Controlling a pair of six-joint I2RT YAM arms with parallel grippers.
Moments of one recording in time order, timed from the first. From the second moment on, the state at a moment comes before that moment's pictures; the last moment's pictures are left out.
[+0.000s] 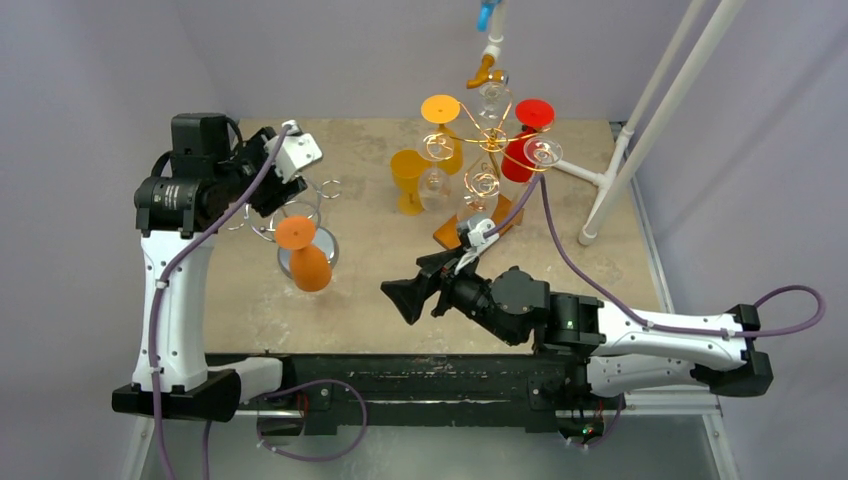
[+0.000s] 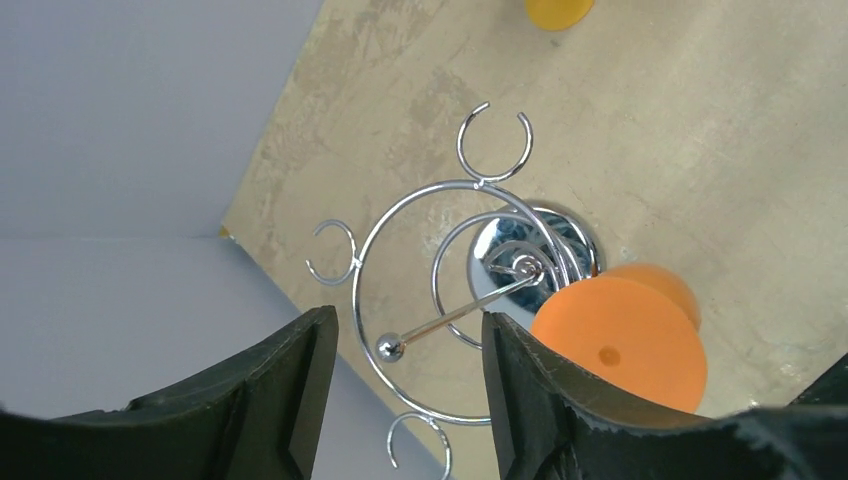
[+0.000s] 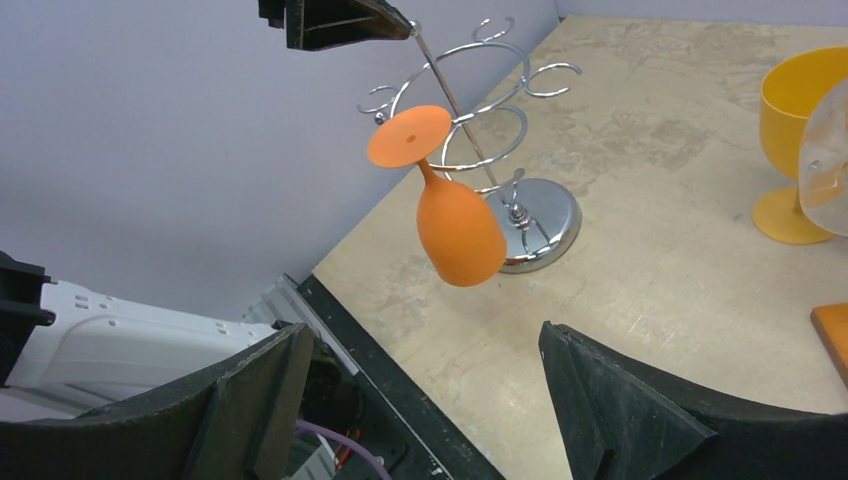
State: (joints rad) left arm -0.04 1.23 1.75 -1.19 0.36 0.96; right arm 1.43 1.02 1.01 -0.05 0.56 0.48
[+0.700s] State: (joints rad) left arm -0.04 1.24 1.65 -1.07 0.08 0.40; right arm 1.37 1.18 1.14 -0.19 0.58 0.50
